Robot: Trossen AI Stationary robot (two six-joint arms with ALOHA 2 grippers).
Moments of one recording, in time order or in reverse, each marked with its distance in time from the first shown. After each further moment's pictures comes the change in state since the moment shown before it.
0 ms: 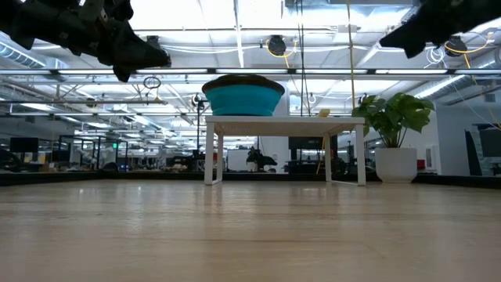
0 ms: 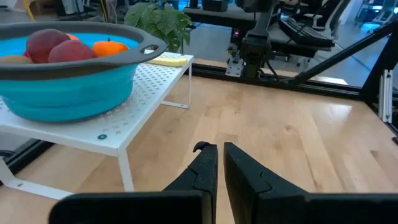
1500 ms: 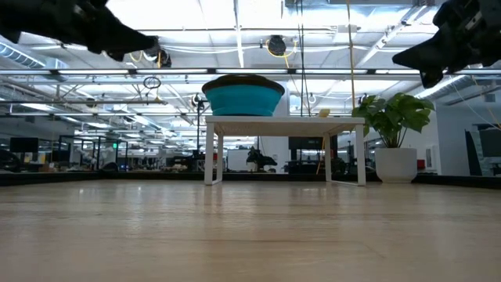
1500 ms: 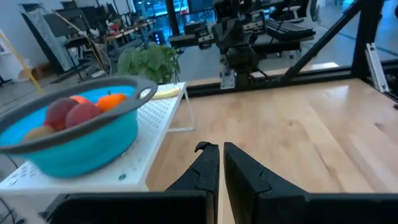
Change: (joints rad) left arm -0.001 -0.138 0.000 -0.060 0.046 0.278; right arm -0.001 -0.413 -0.318 0.114 0.026 0.213
